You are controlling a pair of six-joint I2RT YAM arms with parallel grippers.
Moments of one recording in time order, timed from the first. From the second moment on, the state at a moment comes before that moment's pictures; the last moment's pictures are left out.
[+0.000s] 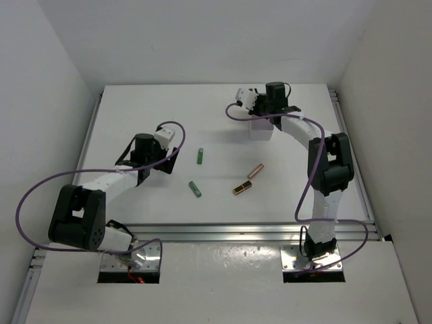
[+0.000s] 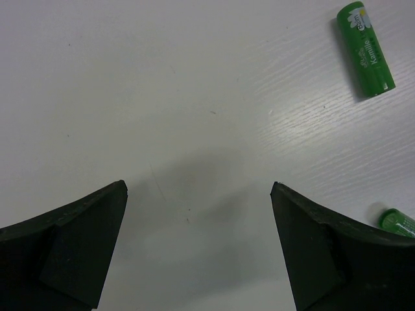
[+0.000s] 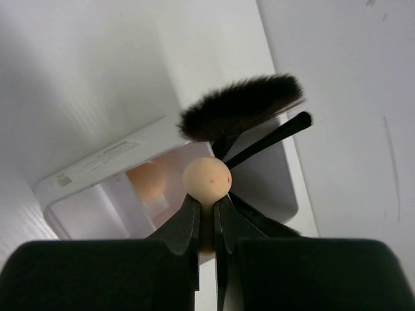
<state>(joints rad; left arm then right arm) -0.20 1.40 0.68 0.08 0.04 0.23 0.24 2.03 1.52 -0.08 -0.16 -1.03</state>
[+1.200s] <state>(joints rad) -0.32 1.71 1.15 -0.14 0.21 0.26 0.22 1.81 1.42 -0.16 -0.11 -0.57</state>
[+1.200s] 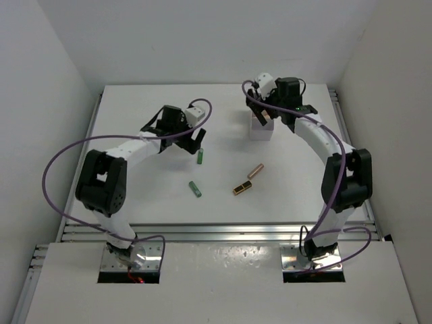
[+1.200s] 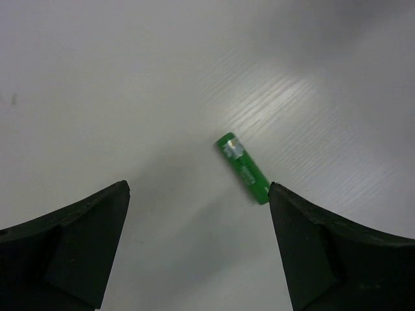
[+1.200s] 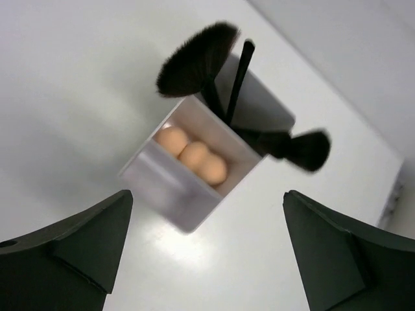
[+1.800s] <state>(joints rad) -0.44 2.10 1.54 -0.50 0.01 0.01 0.27 1.65 1.22 -0.51 0.07 -0.03</state>
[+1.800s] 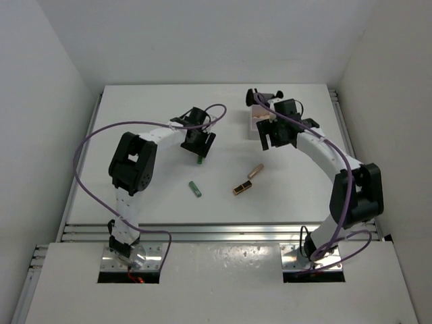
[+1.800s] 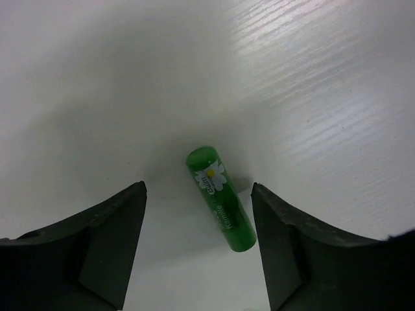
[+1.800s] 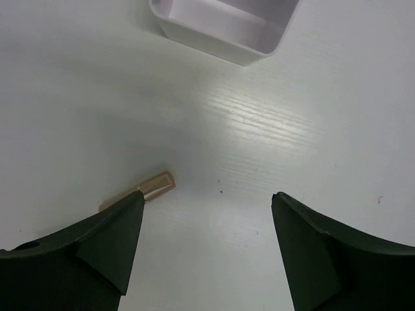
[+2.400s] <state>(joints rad) -0.47 2.18 1.65 -0.52 0.04 -0.05 0.21 1.46 1.04 -0.48 0.11 -0.06</state>
